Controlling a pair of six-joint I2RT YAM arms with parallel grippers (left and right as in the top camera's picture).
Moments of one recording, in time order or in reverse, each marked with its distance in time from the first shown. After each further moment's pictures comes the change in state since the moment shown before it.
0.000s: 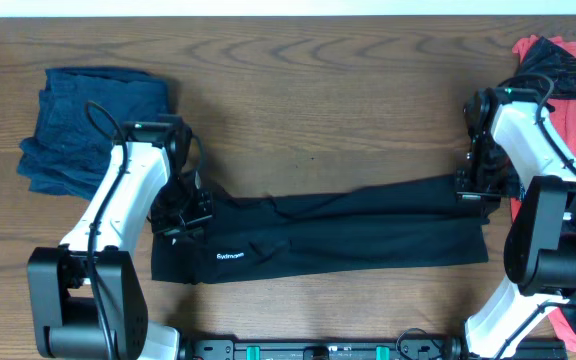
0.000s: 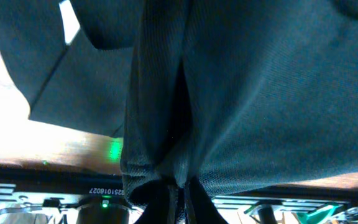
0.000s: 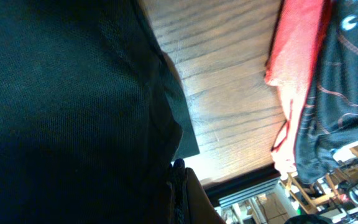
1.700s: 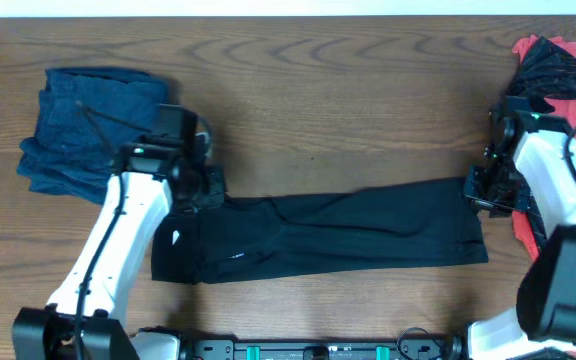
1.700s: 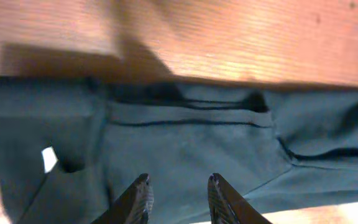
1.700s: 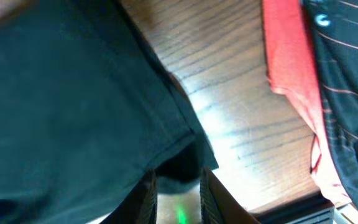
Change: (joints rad) left arm -0.108 -0.183 -0.052 0.370 -0.004 0.000; right arm -0.068 -0.243 -0.146 0.176 -0.098 0.044
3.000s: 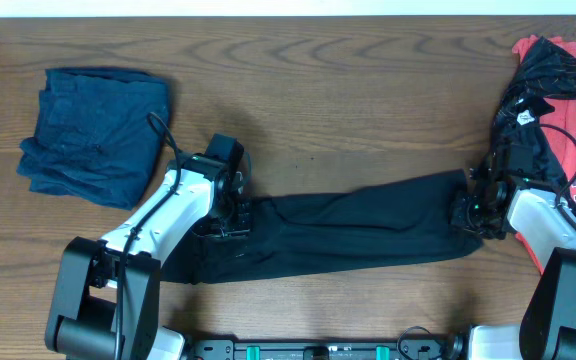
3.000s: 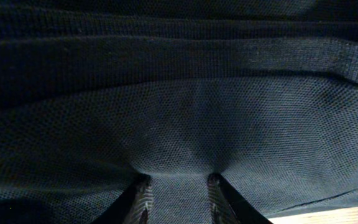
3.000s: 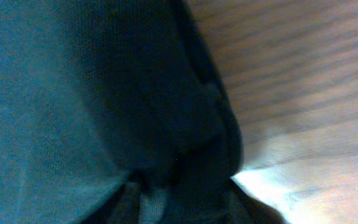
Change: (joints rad) left arm -0.130 0.175 -0.138 0.066 0.003 -0.061; right arm -0.067 -0.104 -0.449 0.583 -0.254 -0.157
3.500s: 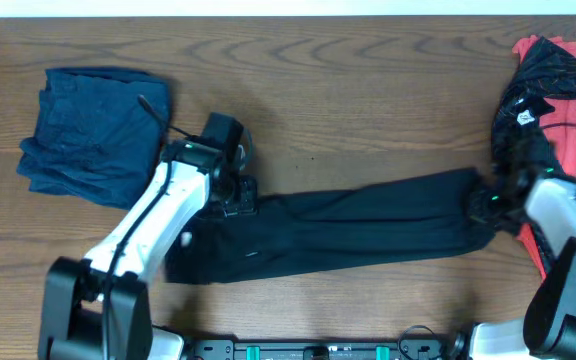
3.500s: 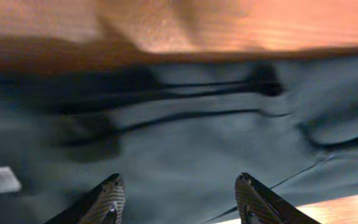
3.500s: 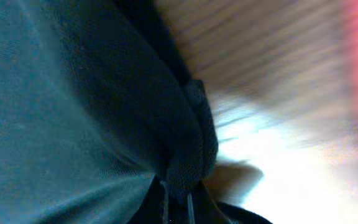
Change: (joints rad) left arm -0.002 -0.062 0.123 -0.012 0.000 -0.015; right arm -0.126 0.039 0.131 -0.103 0.031 0.074
